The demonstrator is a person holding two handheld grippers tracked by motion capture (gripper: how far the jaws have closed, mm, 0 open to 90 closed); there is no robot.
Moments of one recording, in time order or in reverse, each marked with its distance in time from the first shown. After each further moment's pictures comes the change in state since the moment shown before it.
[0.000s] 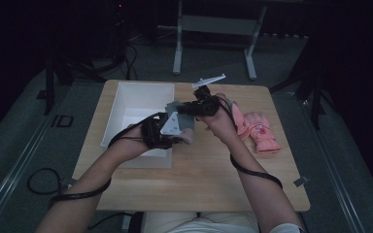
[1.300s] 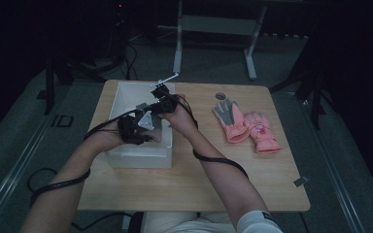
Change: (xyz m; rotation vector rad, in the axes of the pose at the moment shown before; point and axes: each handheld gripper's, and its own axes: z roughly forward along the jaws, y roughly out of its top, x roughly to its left) left arm 0.043 -0.080 0.024 0.235 -0.060 -0.039; right arm 0.026 0.033 0.117 0.120 0.012 0.028
